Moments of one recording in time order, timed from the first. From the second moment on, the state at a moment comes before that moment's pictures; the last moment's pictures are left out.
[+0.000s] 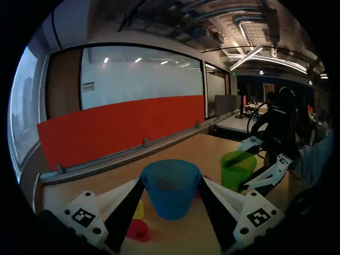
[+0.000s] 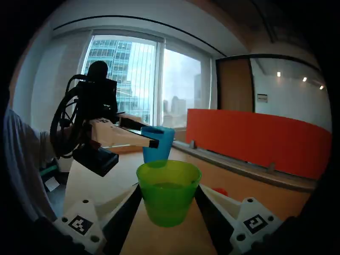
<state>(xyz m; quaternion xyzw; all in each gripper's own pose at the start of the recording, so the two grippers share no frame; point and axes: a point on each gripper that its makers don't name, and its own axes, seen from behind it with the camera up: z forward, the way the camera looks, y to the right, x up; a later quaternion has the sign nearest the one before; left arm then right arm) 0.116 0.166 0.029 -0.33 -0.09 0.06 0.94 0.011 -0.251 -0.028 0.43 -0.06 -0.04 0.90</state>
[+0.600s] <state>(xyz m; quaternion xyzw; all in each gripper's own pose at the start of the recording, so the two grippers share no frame) 0.044 0.181 0.017 -0.35 -0.16 0.07 0.92 -0.045 -0.228 -0.037 0.44 -0.14 -0.05 0.89</state>
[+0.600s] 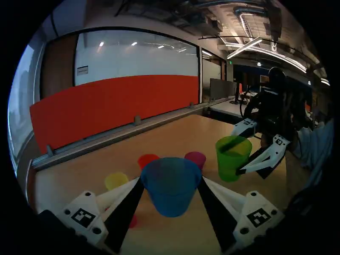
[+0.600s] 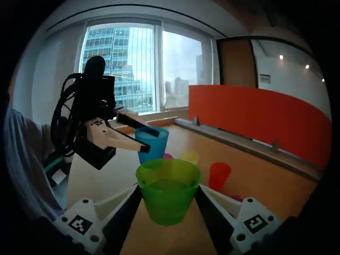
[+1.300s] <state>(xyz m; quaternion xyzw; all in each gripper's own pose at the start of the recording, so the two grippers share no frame) -0.029 0.191 0.002 -0.37 -0.23 0.10 0.89 -0.120 -0.210 -0.045 0.44 -0.24 -0.10 0.86</state>
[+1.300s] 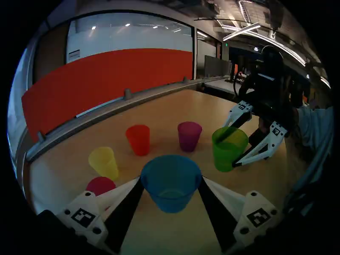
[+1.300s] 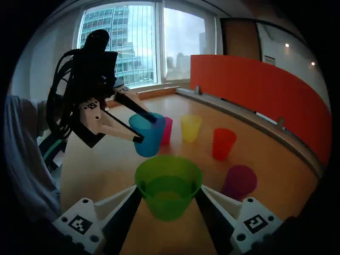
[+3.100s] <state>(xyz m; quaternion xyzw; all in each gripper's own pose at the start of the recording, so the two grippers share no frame) -0.107 0.190 -0.004 -0.38 -0.31 0.17 0.85 -0.185 -0.216 -0.059 0.43 -0.29 -0.15 0.84</state>
